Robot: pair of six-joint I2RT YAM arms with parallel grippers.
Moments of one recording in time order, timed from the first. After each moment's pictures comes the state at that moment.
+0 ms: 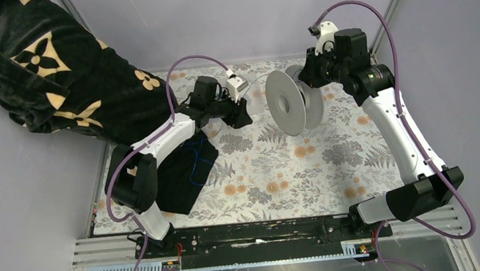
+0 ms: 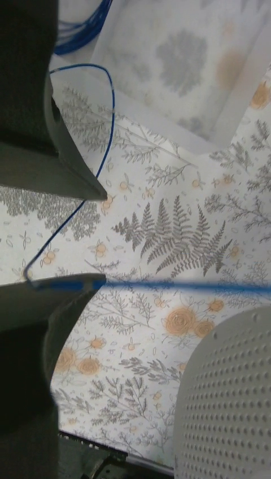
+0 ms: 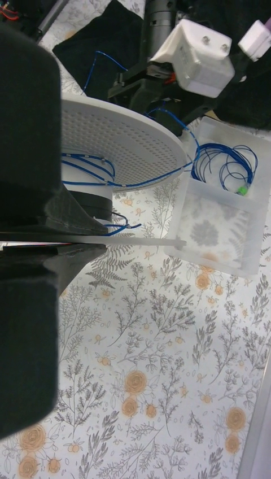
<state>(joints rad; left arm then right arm) -0.46 1.72 1.25 -0.15 0.62 0.09 0.26 1.40 1.59 -0.71 -0.24 0.07</state>
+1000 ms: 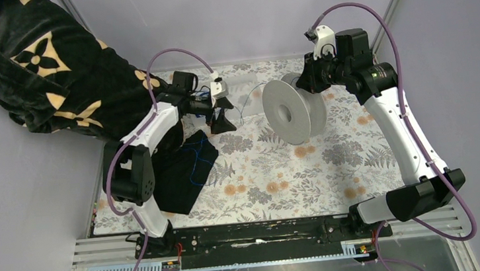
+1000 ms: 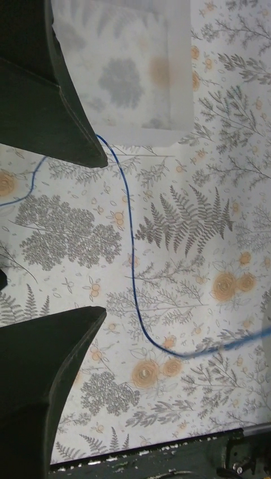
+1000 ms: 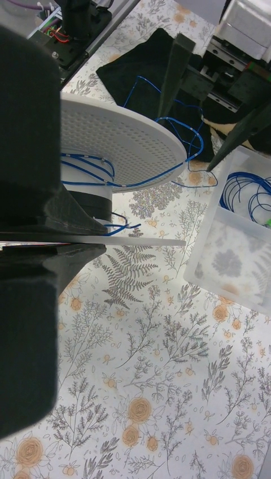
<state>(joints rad) -0.26 1.76 1.35 -0.44 1.10 0.74 0.25 1.40 1.63 -0.83 -0.37 0.01</state>
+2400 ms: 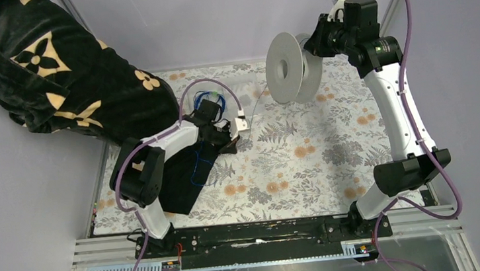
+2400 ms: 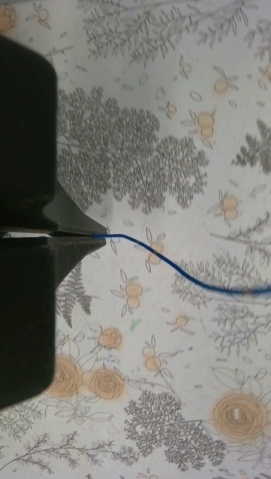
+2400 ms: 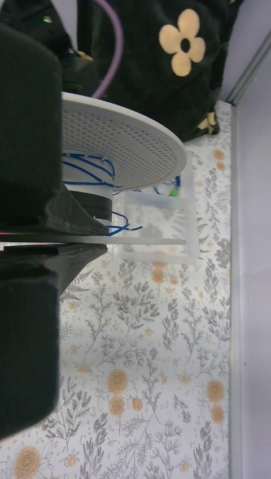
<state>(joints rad) -0.43 1.79 1.13 -0.45 0.72 0.78 0.18 1.60 1.97 -0.81 -0.22 0.28</state>
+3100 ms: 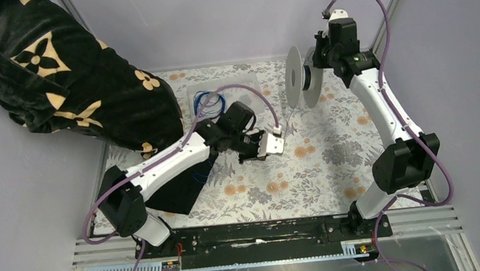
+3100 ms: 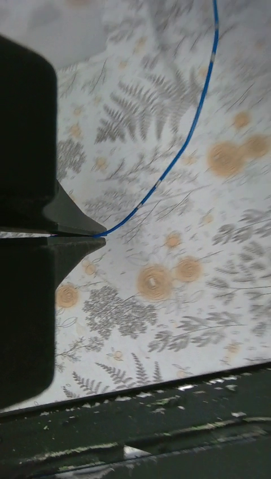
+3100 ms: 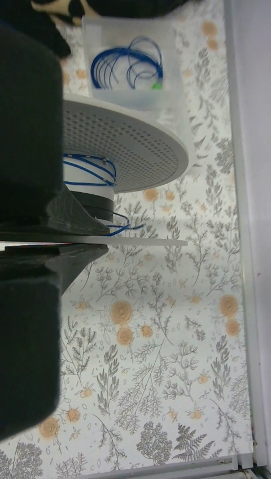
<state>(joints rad) -0.82 1.56 1.22 -0.62 0.57 0.83 0.18 1.63 1.69 -0.55 0.06 0.21</state>
